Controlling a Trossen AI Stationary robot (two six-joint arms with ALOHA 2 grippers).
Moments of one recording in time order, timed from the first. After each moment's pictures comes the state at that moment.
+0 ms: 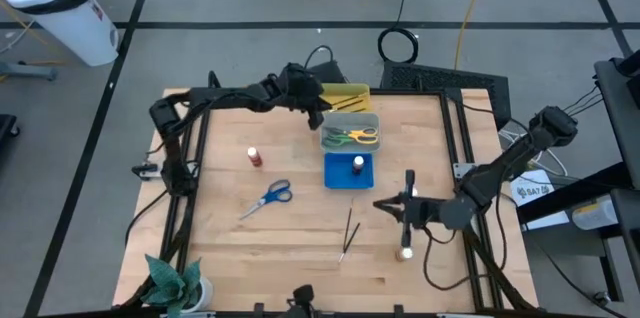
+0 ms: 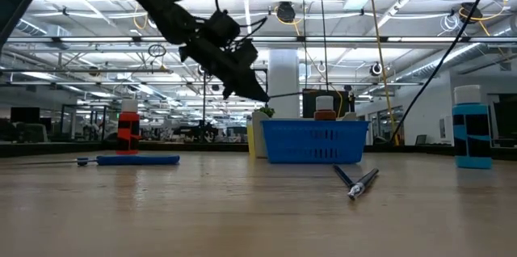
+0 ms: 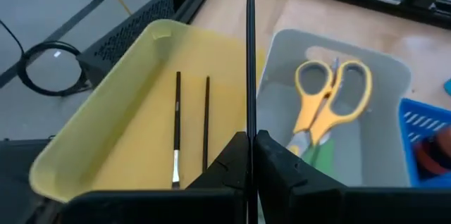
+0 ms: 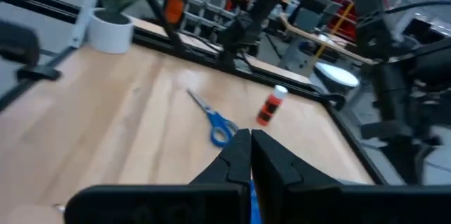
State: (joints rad) left arm 0.58 1.87 1.23 0.05 0.33 0.09; right arm 0.67 1.11 0.64 0.22 0.78 -0.15
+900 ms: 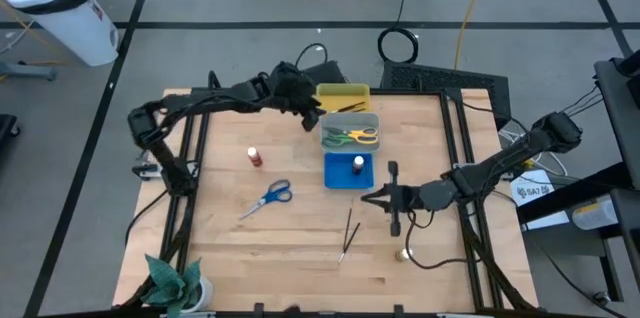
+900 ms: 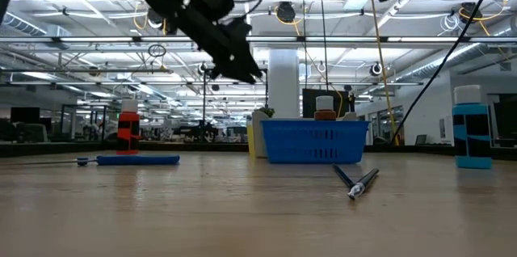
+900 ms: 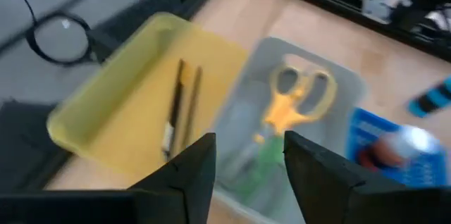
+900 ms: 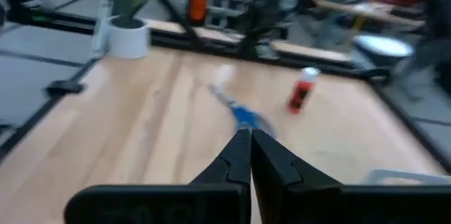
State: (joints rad) left arm 0.52 1.71 1.23 -0.15 0.24 -0.07; right arm 0.46 1.14 0.64 0.23 0.48 -0.03
